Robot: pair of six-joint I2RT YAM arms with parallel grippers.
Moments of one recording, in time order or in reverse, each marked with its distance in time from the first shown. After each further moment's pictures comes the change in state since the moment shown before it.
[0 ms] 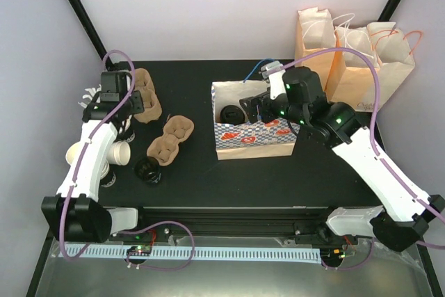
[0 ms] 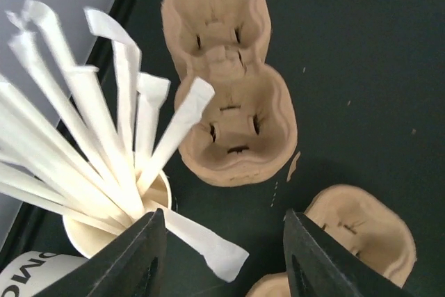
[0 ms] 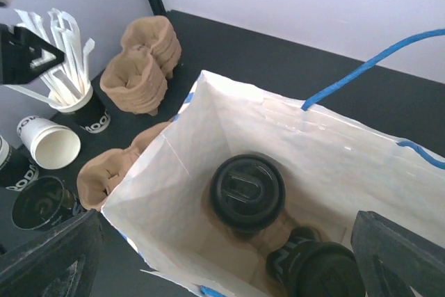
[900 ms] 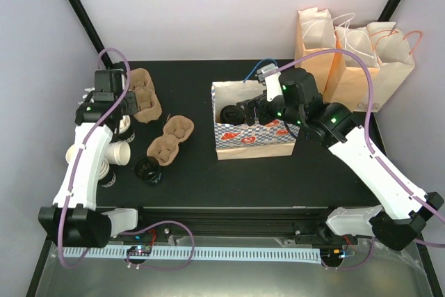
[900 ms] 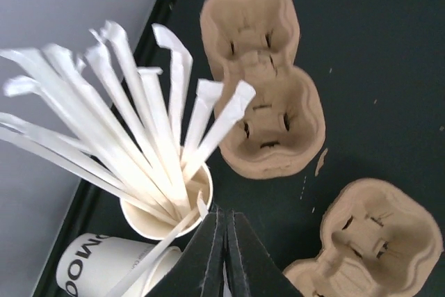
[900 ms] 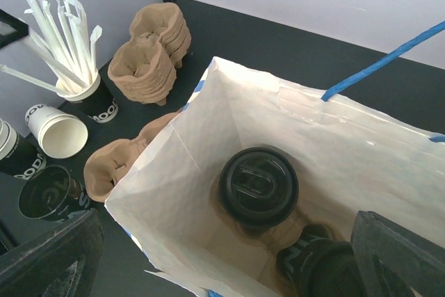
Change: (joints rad) left arm 0.005 0.010 0.067 -0.117 -0.064 0.054; right arm 0.000 -0.014 -0.045 0.038 -0.044 -0.006
